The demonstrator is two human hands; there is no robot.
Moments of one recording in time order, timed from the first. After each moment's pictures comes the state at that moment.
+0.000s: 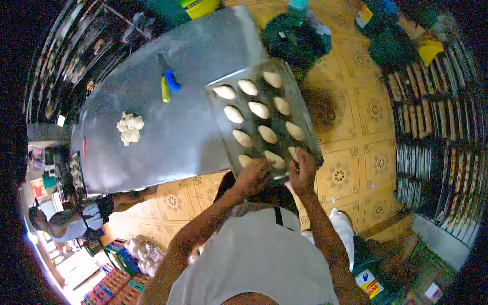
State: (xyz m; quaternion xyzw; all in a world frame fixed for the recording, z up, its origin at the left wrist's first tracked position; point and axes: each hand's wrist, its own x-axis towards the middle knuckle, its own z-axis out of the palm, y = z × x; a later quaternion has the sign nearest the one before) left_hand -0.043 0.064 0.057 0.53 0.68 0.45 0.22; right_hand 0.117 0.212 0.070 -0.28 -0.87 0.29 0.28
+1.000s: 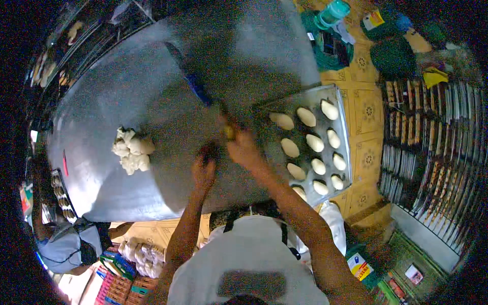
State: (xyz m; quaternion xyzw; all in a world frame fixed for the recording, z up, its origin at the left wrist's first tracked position) left_hand -0.383 -0.073 0.000 0.20 0.83 0.45 0.27; right_hand -0.320 0.118 0.030 -0.22 -0.81 0.54 0.08
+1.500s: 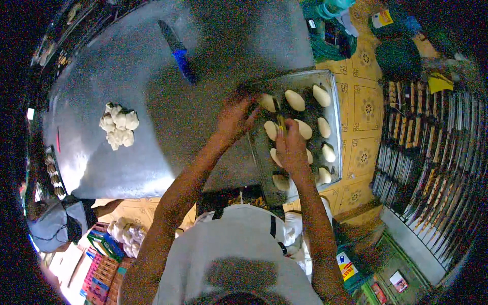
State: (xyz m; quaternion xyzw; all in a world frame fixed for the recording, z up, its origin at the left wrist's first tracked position) left_hand -0.347 0.114 0.011 0.48 0.80 0.36 0.09; right_hand -0.153 0.213 0.071 -0.37 -0.86 0.35 0.07
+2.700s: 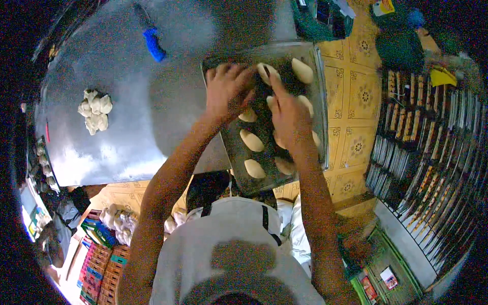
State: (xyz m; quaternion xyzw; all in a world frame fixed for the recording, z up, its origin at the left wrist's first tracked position) left_hand -0.295 0.171 0.038 0.47 0.83 0.31 0.02; right_hand -0.131 0.278 0.105 -0.31 -0.90 0.31 0.03
